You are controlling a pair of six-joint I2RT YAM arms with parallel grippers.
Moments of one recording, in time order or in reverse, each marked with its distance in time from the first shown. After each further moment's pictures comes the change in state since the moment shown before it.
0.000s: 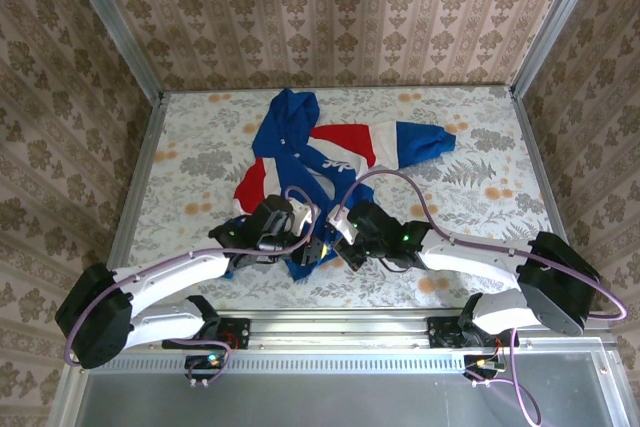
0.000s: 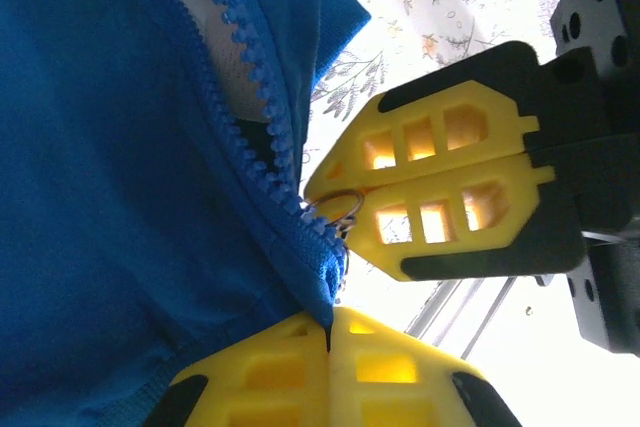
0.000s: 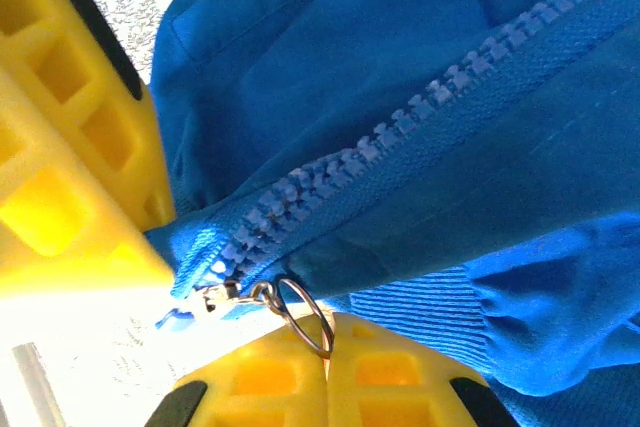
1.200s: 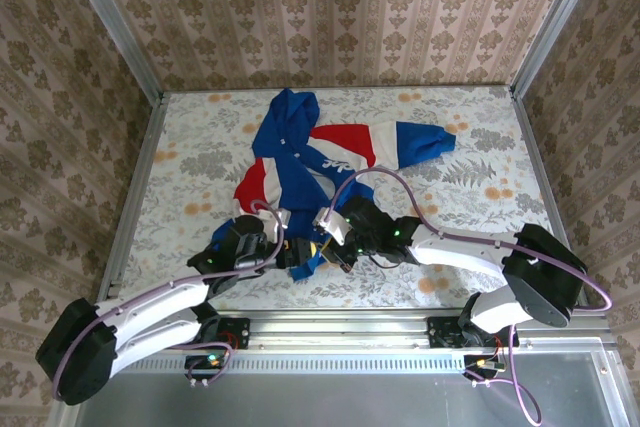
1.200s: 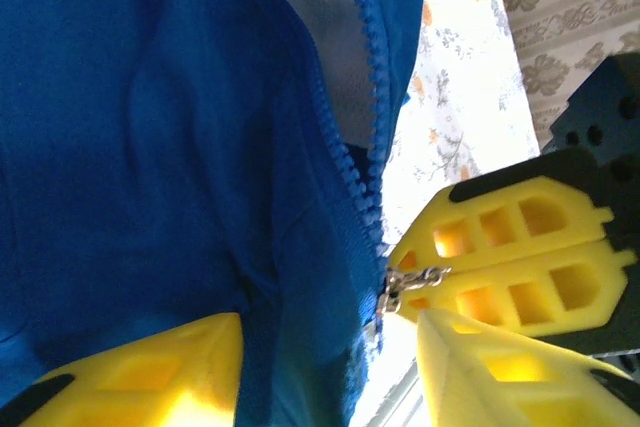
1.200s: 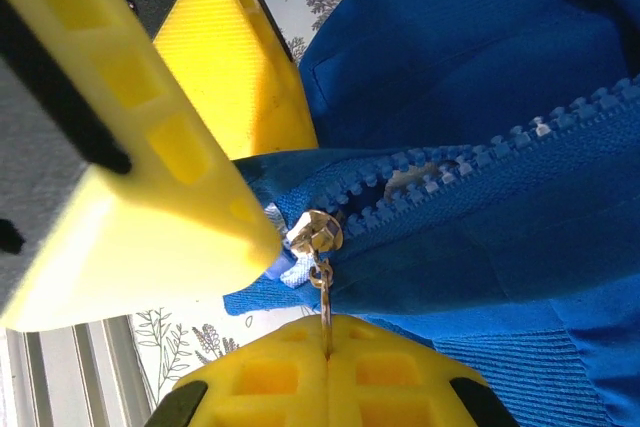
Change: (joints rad) left arm 0.085 -0.232 -0.299 0.299 -0.035 -0.265; right arm 0.005 0.079 0.053 0.054 -0.195 -0.056
